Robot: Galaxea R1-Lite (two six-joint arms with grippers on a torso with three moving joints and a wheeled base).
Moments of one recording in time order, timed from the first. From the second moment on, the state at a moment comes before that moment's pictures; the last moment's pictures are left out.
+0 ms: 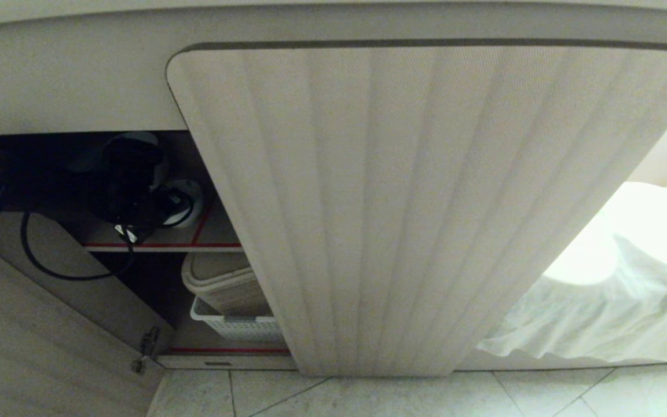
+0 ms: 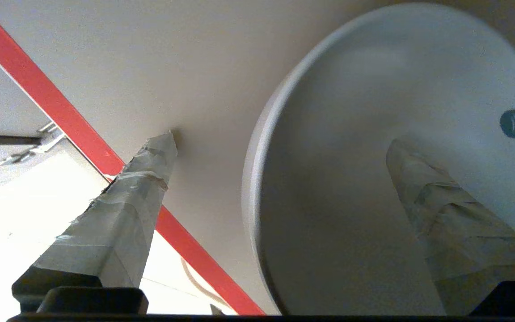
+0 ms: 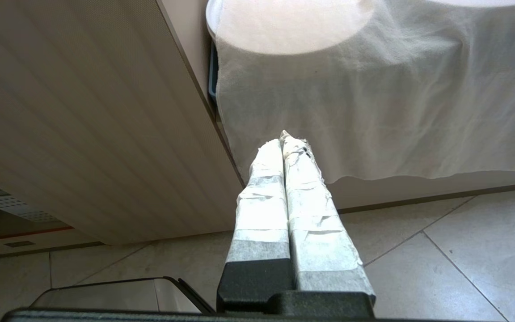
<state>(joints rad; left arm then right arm) 0.04 2.12 -1.47 0.04 0.27 -0.87 0.01 0.00 0.00 -0.01 -0.05 0.18</state>
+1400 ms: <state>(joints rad) 0.04 2.12 -1.47 0.07 0.28 -0.87 0.01 0.00 0.00 -0.01 -0.05 0.18</state>
